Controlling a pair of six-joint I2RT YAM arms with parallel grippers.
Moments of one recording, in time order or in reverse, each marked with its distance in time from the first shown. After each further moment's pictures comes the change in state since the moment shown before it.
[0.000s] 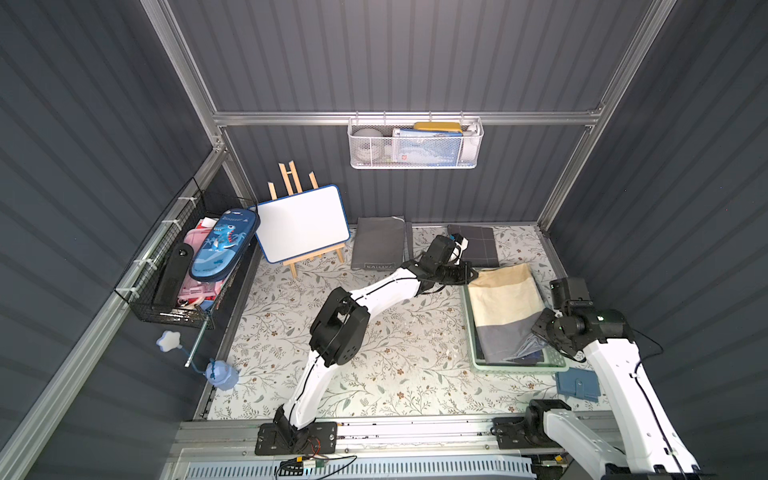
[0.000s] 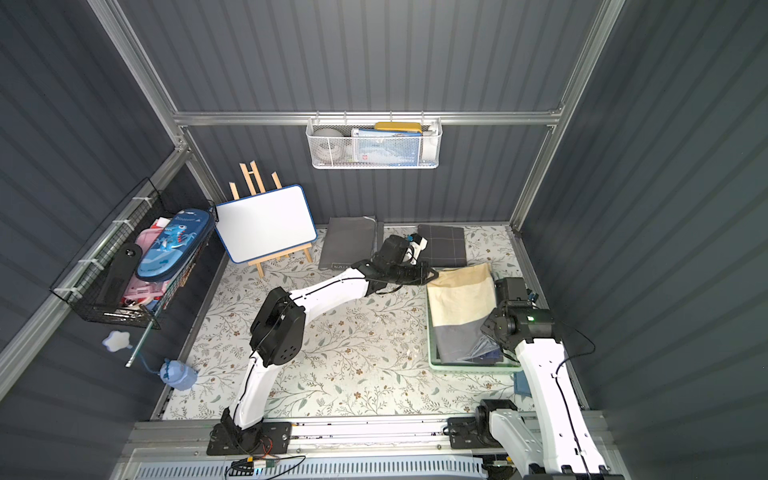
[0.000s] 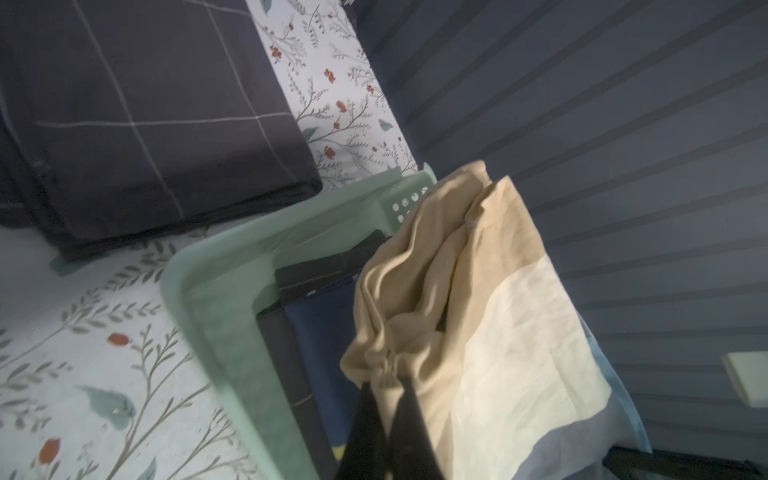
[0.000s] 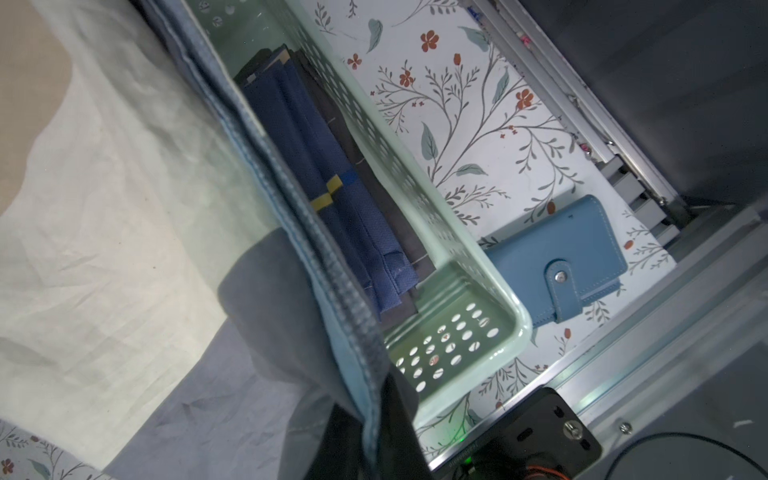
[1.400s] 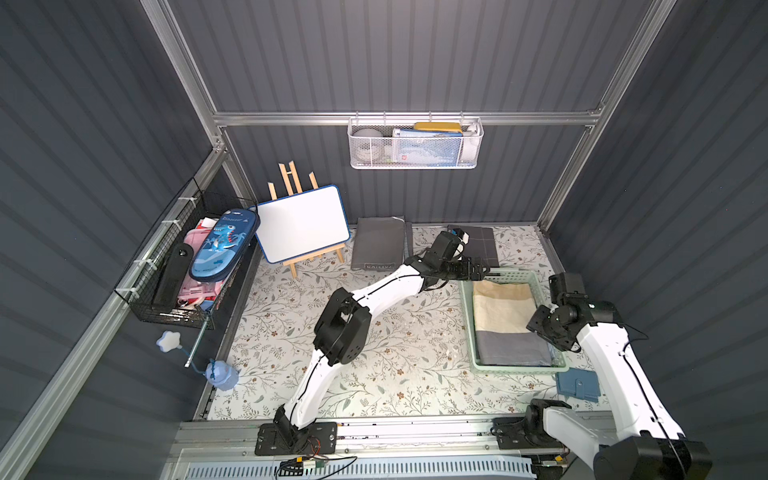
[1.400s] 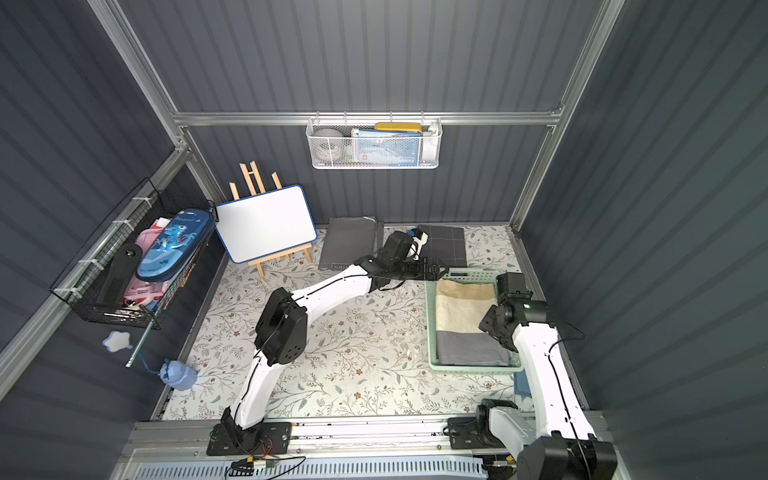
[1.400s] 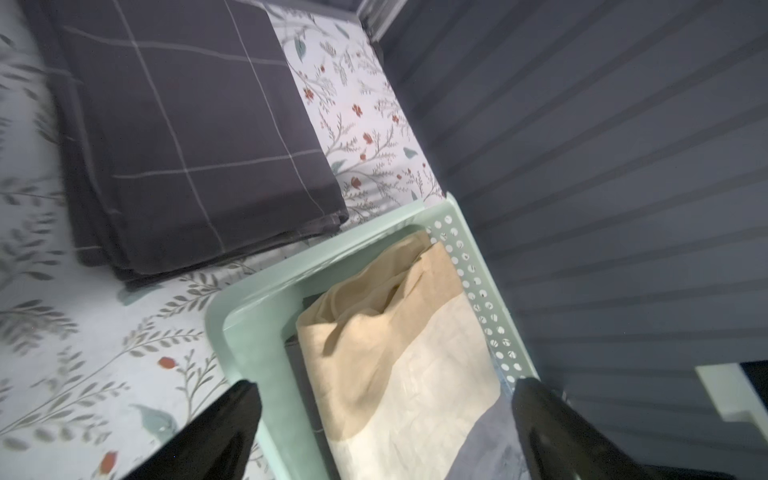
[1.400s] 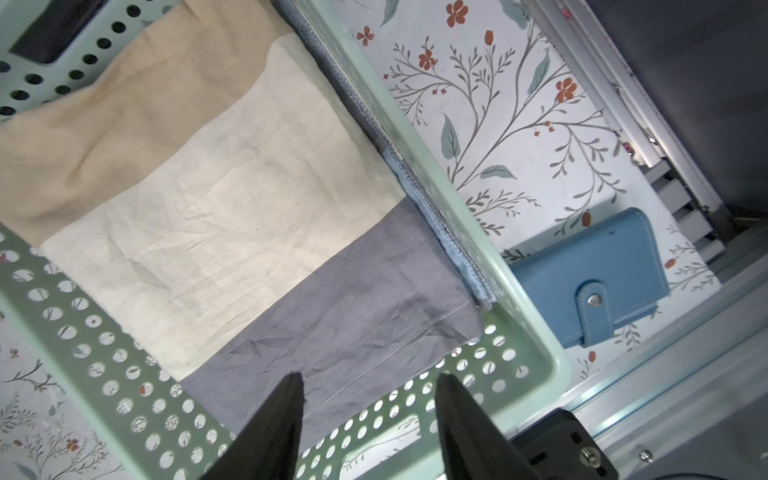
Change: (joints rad) left arm -0.005 -0.066 0.000 -0.075 -0.152 0.033; right arm -0.060 0.110 -0.006 0.075 -0.076 -0.077
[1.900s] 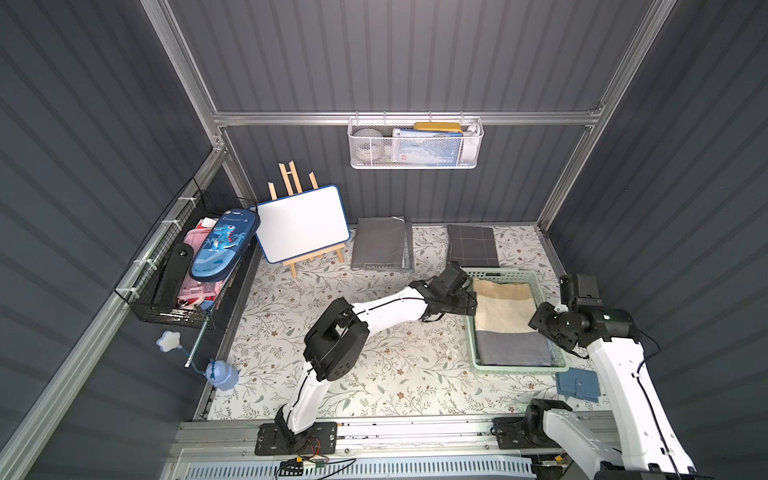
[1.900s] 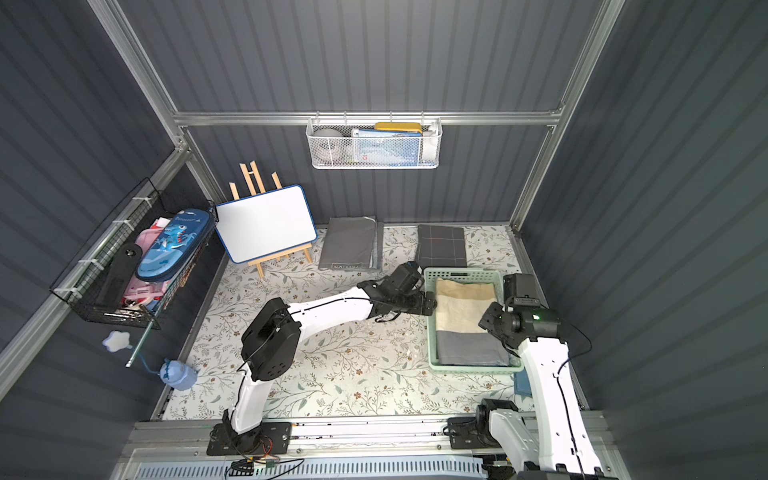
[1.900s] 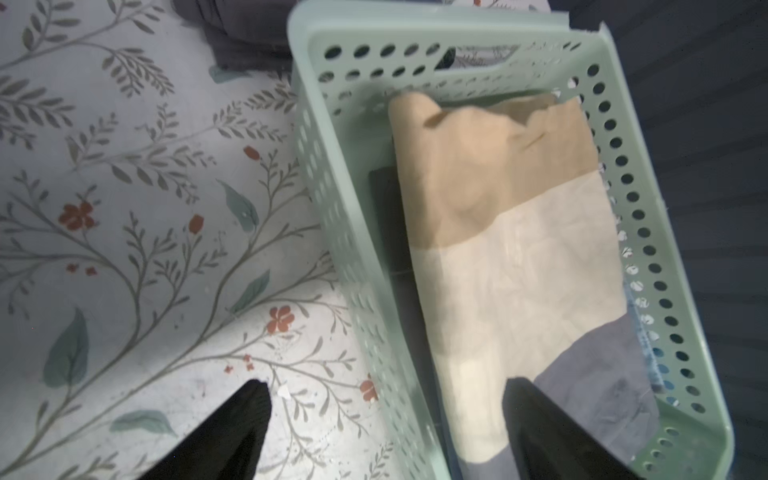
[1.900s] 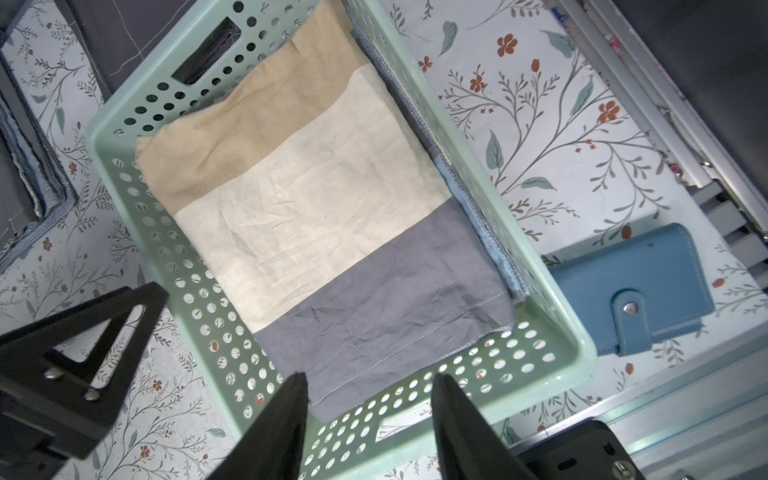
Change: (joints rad) left arm -0.150 -0.088 -0.261 -0.140 -0.249 -0.045; right arm 0.000 -0.112 0.050 -0.032 -0.092 -0.034
